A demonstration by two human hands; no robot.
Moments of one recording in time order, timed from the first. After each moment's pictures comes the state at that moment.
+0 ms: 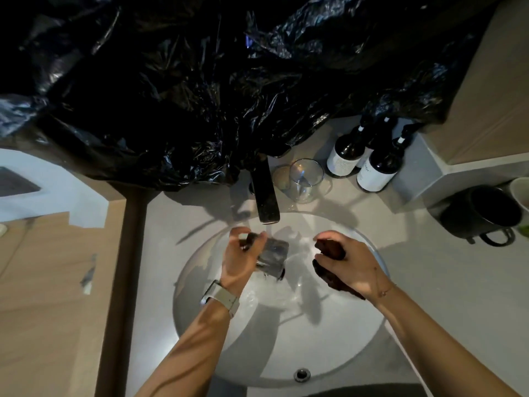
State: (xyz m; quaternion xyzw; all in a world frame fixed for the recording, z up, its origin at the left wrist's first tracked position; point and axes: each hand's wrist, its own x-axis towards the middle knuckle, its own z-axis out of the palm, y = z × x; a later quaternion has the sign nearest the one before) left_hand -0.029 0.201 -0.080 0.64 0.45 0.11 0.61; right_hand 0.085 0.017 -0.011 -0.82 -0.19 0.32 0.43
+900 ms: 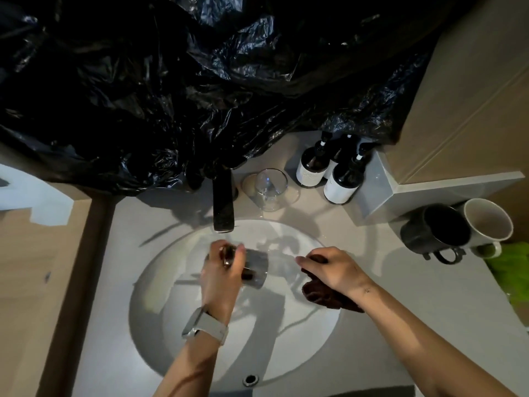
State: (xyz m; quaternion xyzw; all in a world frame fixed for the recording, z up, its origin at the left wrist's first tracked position) left_hand -0.017 0.130 -0.046 0.68 0.50 0.18 0.51; right_hand 0.144 -0.022 -0.017 -0.85 -0.24 0.36 0.29
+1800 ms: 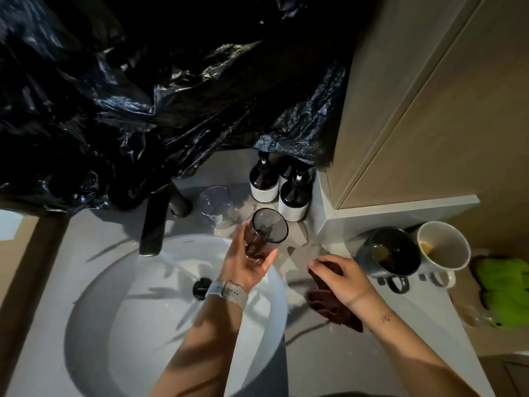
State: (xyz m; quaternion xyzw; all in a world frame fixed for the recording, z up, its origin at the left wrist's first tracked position) left_hand 0.150 0.068 -0.025 0.11 0.51 0.13 0.84; right_hand 0.239 -0.107 -0.003 -0.80 -0.16 0.37 0.44
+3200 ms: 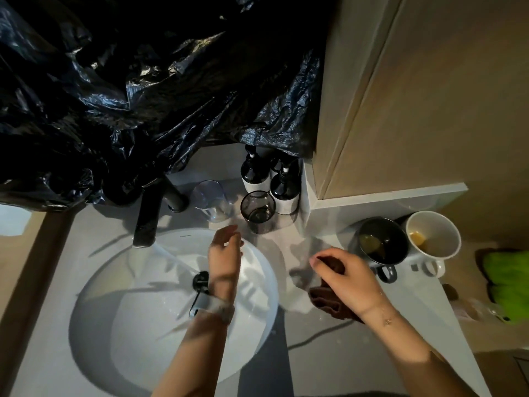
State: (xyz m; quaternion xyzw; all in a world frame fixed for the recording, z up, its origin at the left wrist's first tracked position) left_hand 0.131 0.051 -0.024 0.53 0.55 0.23 0.61; right_hand 0.245 -0.137 0.011 -0.82 -0.22 0.33 0.42
